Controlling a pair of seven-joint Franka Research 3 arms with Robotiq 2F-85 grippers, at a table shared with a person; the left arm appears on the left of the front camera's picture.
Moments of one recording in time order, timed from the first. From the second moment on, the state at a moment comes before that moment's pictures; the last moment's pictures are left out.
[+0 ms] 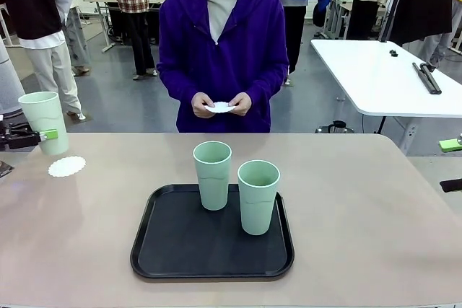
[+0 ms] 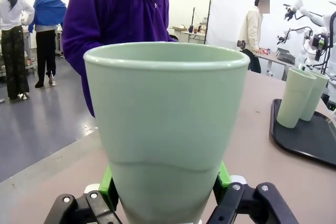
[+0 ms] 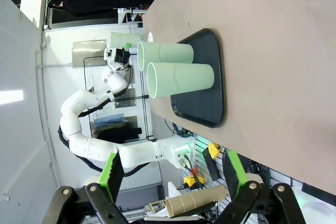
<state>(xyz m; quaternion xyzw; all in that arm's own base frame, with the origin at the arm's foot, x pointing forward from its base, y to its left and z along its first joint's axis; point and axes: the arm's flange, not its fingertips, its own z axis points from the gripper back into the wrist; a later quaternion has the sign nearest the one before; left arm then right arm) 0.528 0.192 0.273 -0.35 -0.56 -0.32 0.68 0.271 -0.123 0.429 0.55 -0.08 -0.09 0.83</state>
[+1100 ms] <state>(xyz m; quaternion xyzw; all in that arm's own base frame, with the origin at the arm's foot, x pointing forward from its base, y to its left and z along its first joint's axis) 0.531 0.193 0.223 -0.38 -0.56 -0.35 0.64 0.271 -0.123 0.429 0.55 -0.08 -0.09 0.83</state>
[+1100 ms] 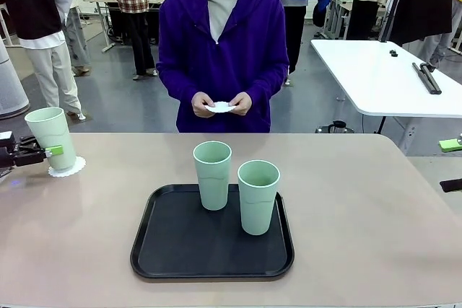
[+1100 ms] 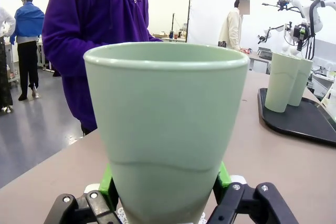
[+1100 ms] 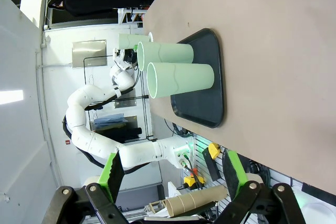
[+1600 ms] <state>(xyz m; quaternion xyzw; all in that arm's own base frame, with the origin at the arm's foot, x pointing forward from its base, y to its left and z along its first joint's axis) 0.532 0.194 0.213 -0.38 -0.56 -0.38 0.63 0.271 -0.123 0.429 0.55 -0.08 -0.09 0.83</state>
